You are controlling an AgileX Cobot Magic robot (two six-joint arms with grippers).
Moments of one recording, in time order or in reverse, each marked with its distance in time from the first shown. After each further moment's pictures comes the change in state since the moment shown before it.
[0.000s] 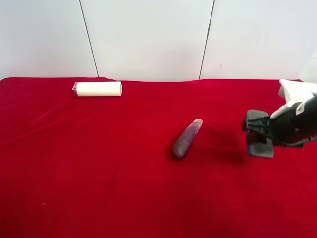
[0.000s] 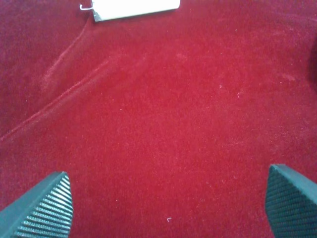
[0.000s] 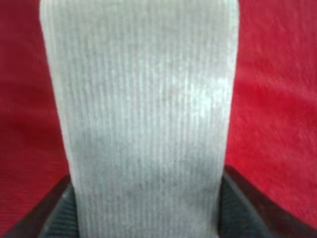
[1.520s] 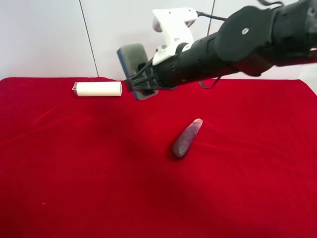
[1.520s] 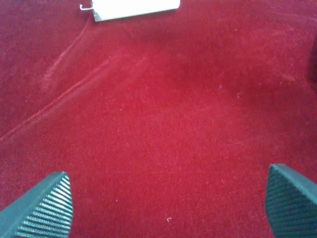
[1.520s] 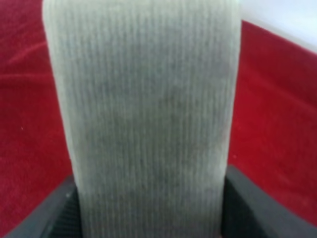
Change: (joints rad) left arm 0.000 0.000 0.000 -0.001 0.000 0.000; right arm 0.565 0.292 -0.467 0.521 -0.291 -0.717
